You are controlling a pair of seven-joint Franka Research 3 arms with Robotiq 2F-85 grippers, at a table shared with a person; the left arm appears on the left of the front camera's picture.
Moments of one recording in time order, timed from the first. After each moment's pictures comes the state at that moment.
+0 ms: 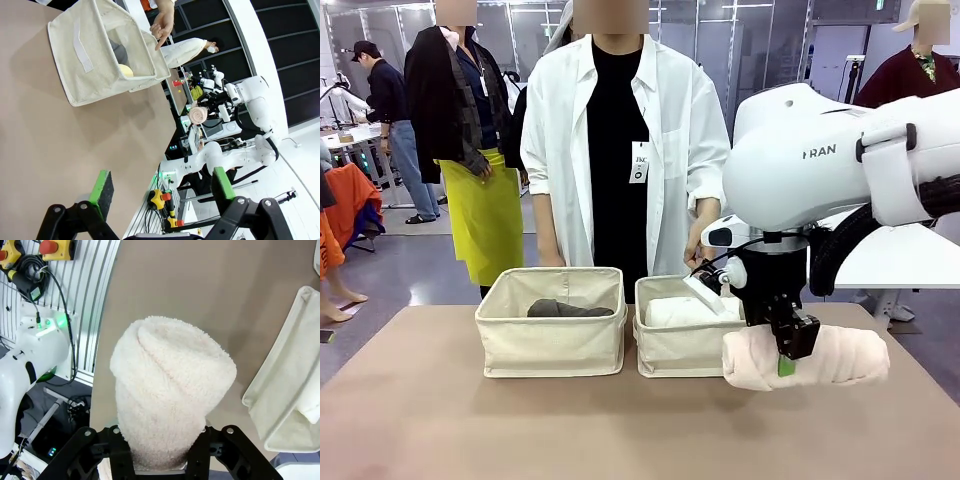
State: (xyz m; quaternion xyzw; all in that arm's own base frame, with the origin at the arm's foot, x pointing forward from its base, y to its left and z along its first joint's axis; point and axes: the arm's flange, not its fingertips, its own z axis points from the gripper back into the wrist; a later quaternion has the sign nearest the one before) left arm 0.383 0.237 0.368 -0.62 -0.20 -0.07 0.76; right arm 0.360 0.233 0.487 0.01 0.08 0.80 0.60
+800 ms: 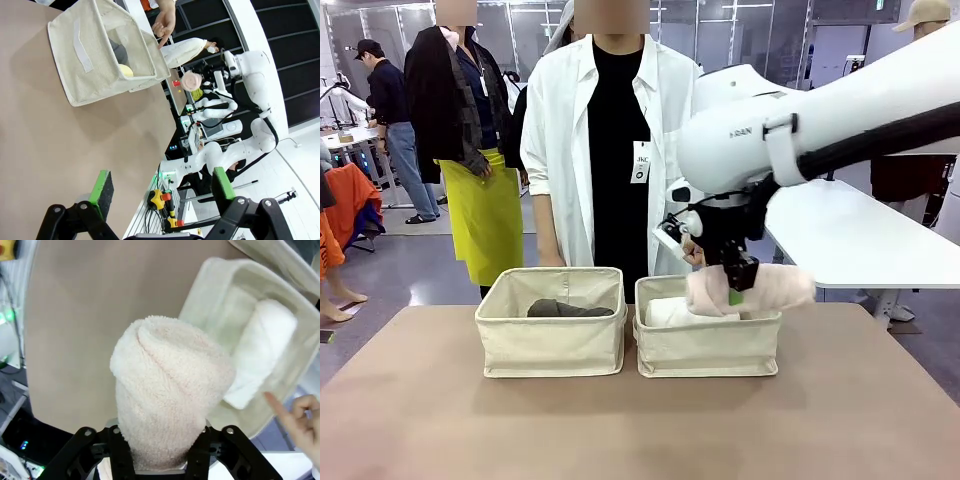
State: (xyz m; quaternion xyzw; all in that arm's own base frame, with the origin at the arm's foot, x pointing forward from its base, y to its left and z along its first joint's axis) left arm 0.384 0.237 0.368 -0.62 -0.20 -0.07 0.76; right arm 0.498 0.280 0.511 -0.05 0.04 0.81 0.58
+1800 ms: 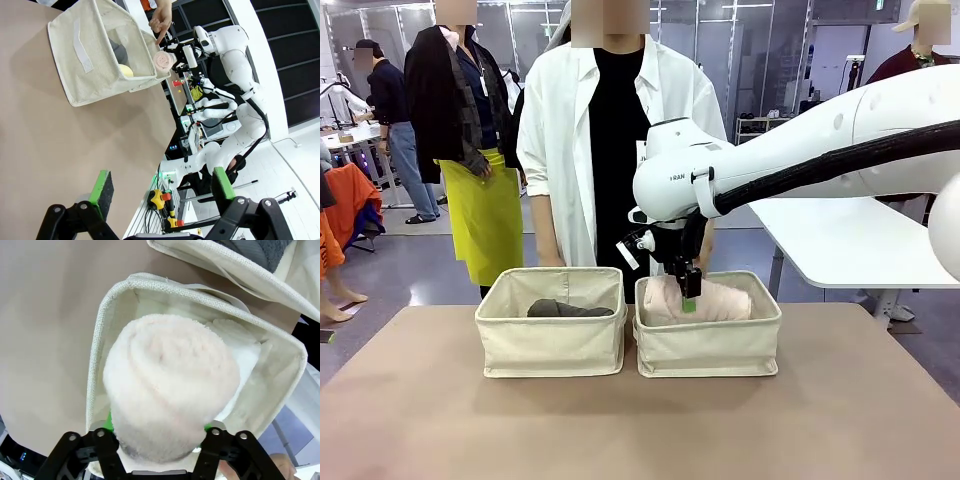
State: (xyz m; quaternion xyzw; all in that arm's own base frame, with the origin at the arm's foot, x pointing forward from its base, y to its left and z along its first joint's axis) left arm 0.384 0.237 0.368 -0.62 -0.20 -0.07 0.76; right arm 0.592 0.337 0.439 -0.04 0.03 0.80 0.60
